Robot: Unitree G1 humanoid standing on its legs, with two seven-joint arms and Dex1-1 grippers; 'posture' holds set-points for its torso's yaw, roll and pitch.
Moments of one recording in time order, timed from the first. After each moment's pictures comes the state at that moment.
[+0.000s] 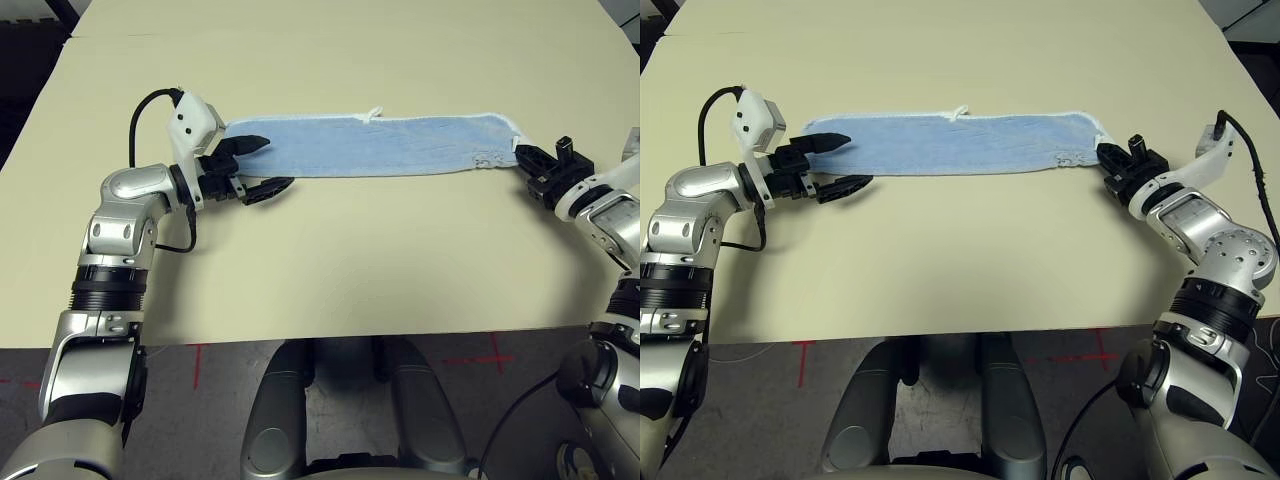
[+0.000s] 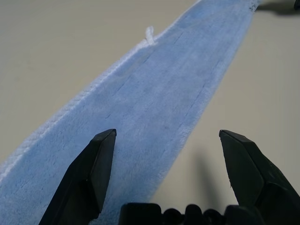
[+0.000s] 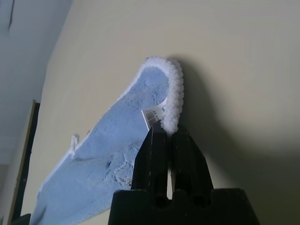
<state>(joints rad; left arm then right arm) -0.73 0.64 0.02 0.29 -0.27 0.22 -1.06 -0.66 -0.45 -0.71 0.27 1.01 0.98 0.09</state>
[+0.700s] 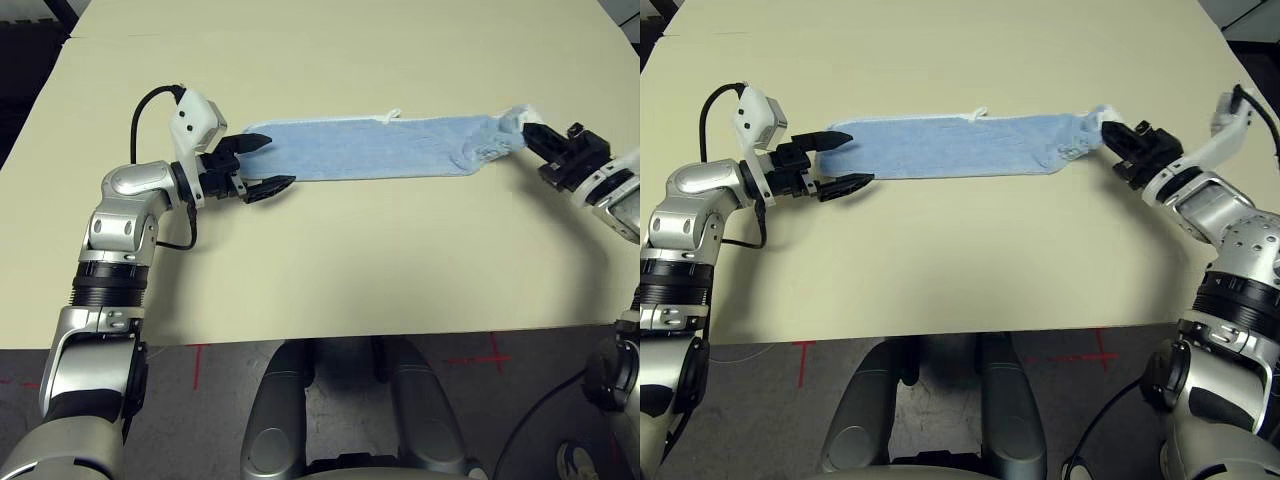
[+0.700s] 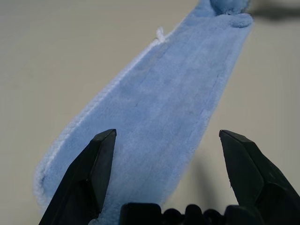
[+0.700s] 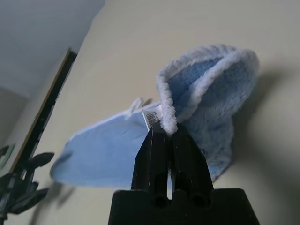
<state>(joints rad) -0.76 0.65 0.02 0.30 -0.27 0.22 -1.07 -0.66 -0.54 -0.53 0.16 0.99 0.98 0.36</state>
